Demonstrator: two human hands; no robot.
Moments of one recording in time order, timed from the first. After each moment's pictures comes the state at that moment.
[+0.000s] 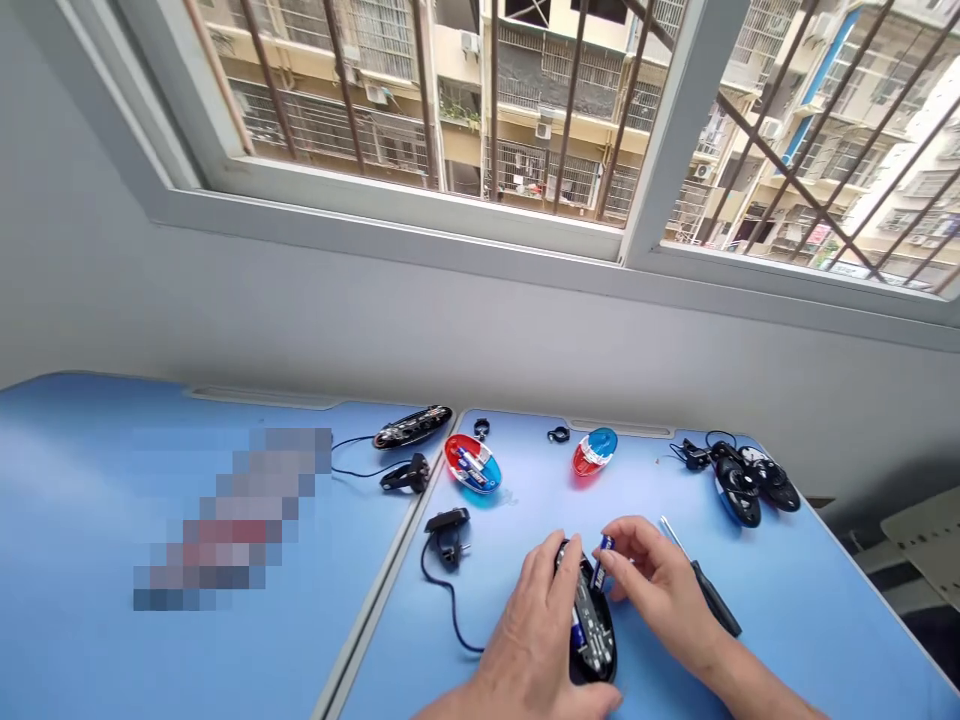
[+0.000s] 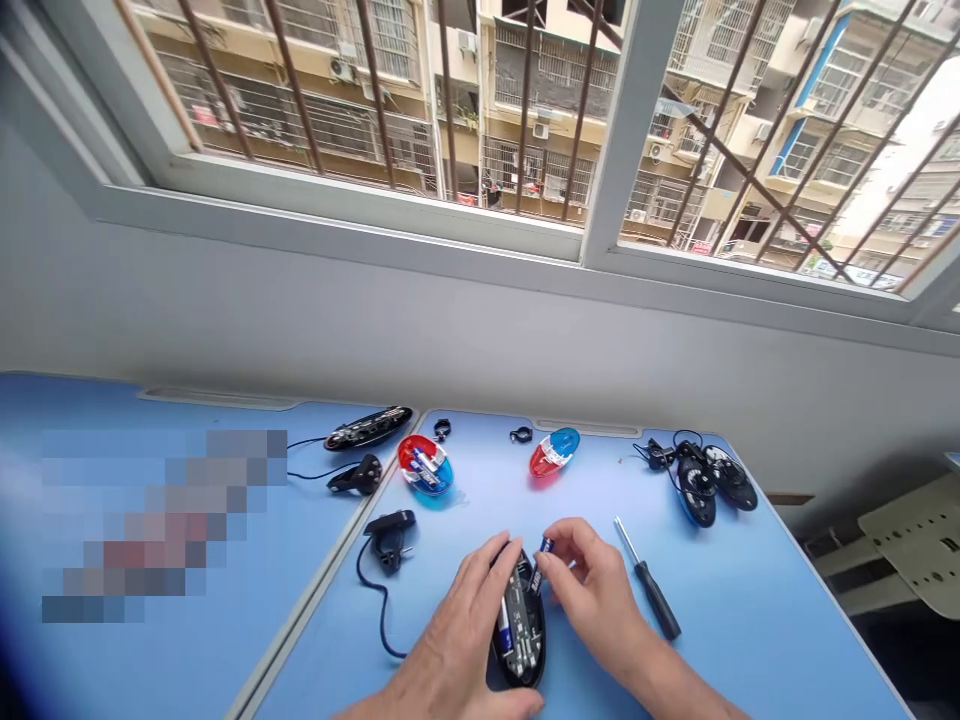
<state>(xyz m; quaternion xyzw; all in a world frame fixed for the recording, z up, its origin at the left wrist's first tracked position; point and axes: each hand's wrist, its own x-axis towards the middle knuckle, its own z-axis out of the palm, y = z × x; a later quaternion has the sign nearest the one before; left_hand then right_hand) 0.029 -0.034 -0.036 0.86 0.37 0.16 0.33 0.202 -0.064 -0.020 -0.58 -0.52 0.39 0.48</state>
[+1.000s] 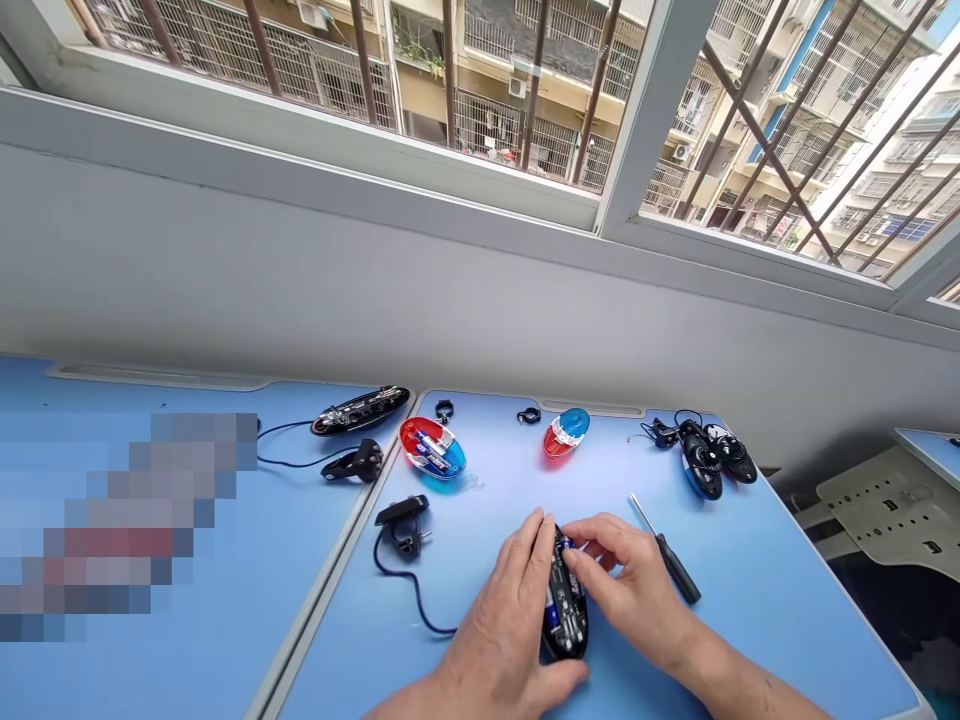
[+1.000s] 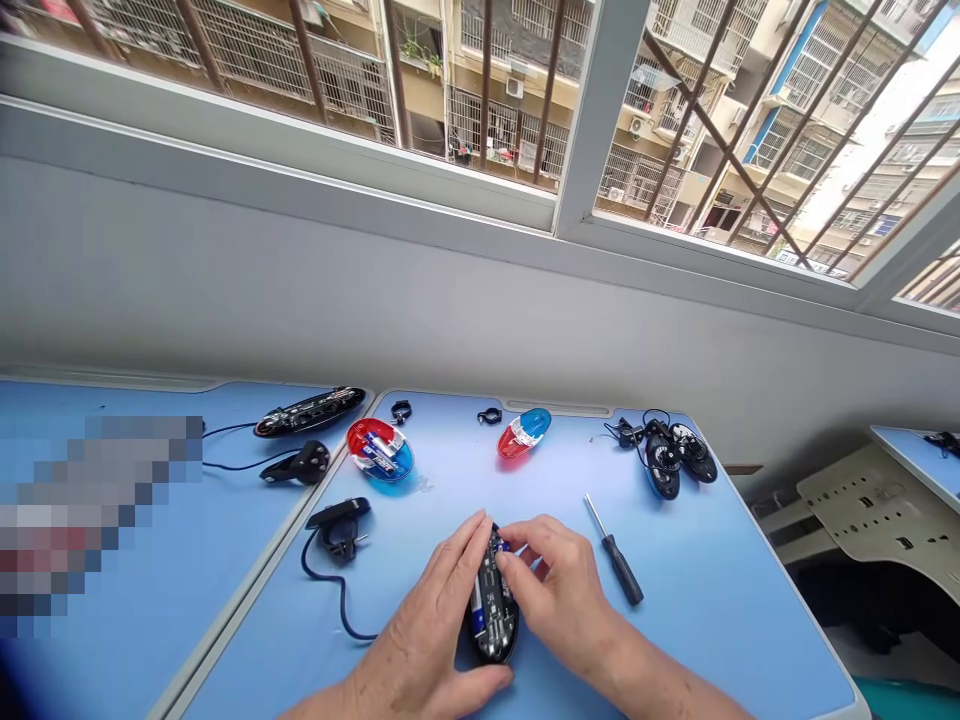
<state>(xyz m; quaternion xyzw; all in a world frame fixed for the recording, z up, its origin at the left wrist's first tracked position) 0.033 -0.036 -0.080 0.87 0.30 0.29 0.26 0.193 -0.074 -0.004 -0.61 -0.65 0.20 0.41</state>
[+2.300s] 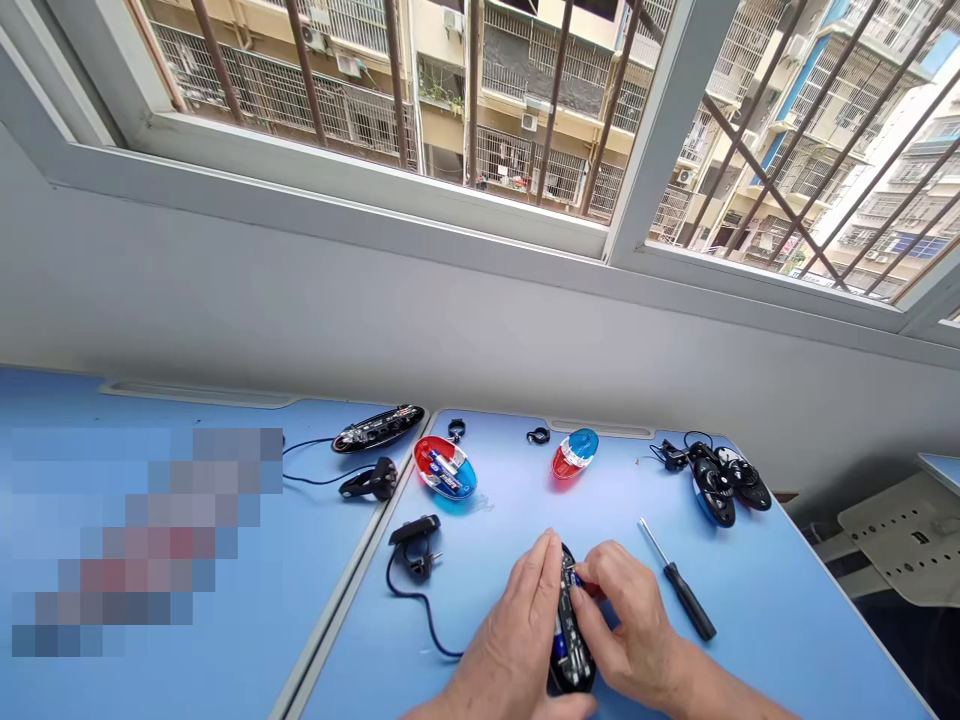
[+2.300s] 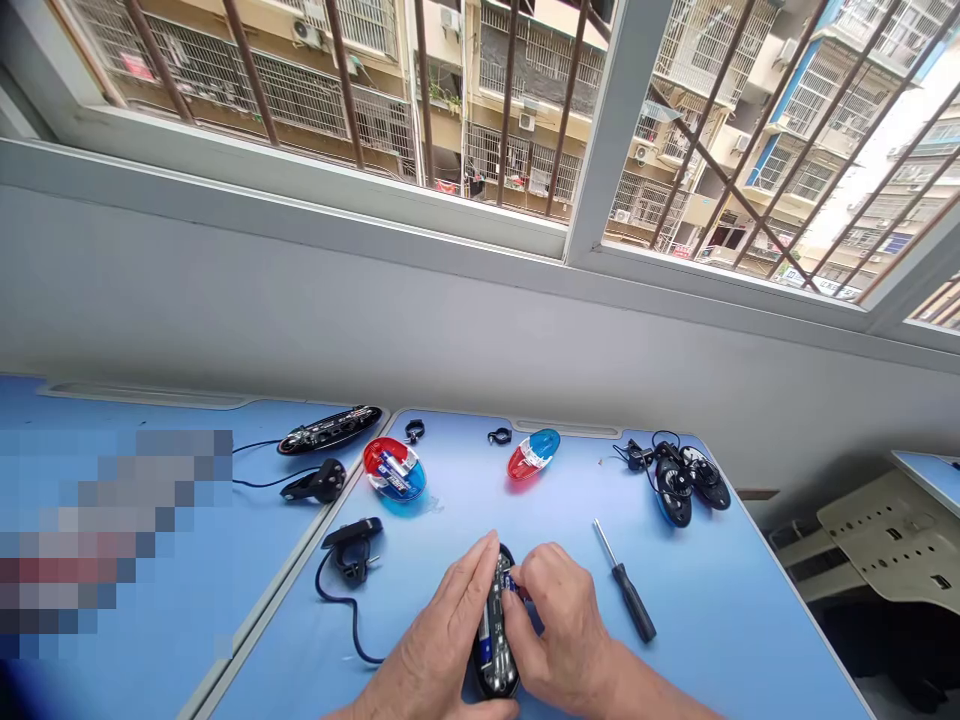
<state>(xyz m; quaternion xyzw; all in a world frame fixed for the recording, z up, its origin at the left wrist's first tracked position) 0.040 -0.025 -0.108 0.88 0.29 0.27 0.28 0.193 -0.068 -0.028 -0.50 -0.76 0.00 0.43</state>
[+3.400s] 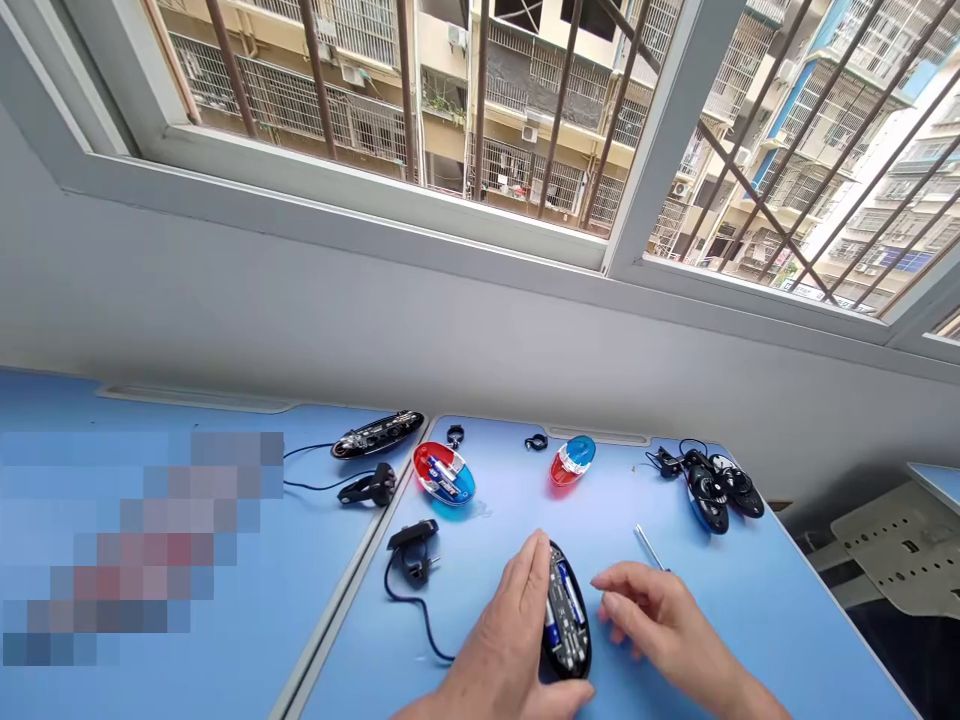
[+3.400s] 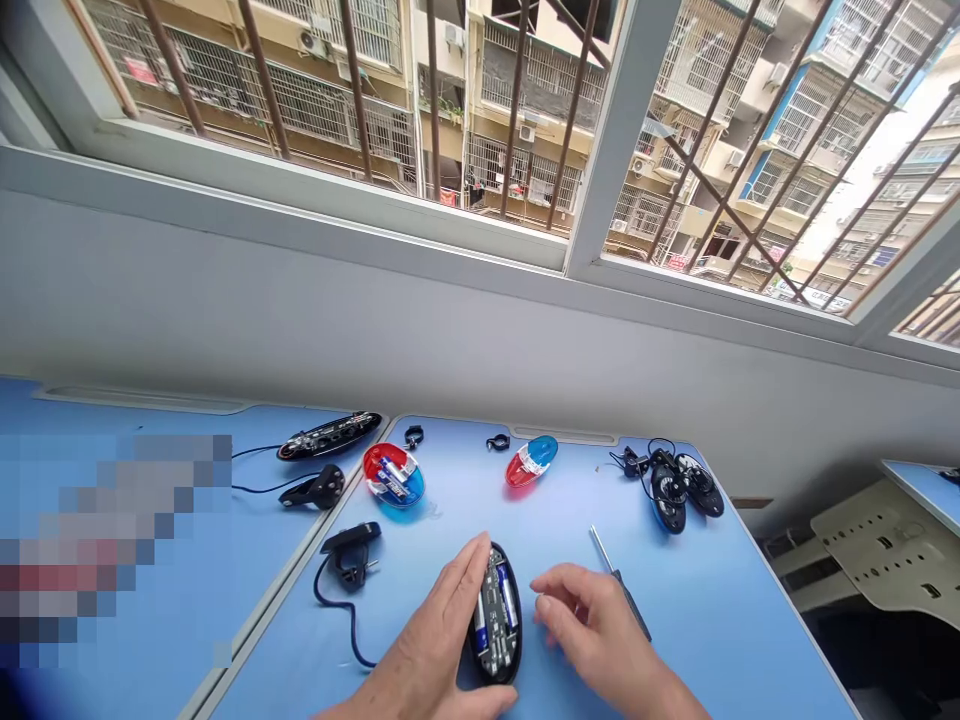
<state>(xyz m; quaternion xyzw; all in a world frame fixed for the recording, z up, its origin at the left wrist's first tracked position) 0.033 -0.022 -0.085 0.86 0.31 0.27 0.30 0.228 -0.084 -0.008 -0.63 -0.57 0.40 0.34</state>
